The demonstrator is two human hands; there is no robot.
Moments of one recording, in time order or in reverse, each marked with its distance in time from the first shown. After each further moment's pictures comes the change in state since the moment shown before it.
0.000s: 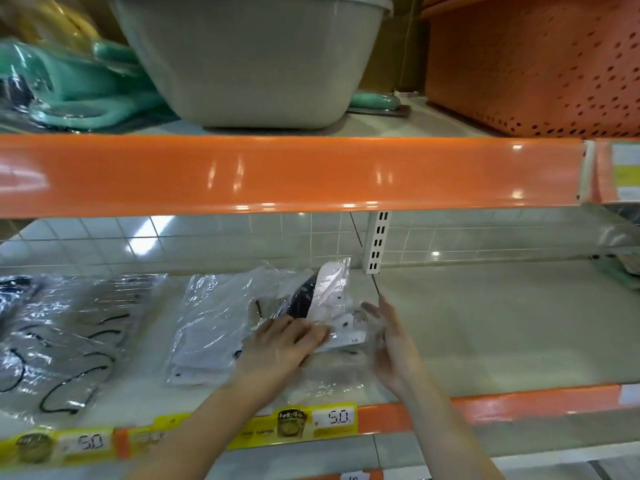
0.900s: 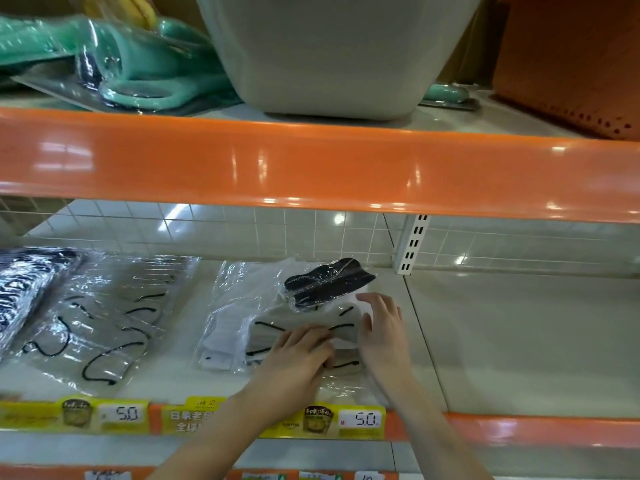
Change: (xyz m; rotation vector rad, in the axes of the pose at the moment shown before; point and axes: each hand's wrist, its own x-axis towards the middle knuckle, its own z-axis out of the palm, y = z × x) left_hand -0.029 0.000 0.003 -0.239 -0.155 -0.169; right_hand 0.031 0.040 0.025 -1.509 0.181 -0.579
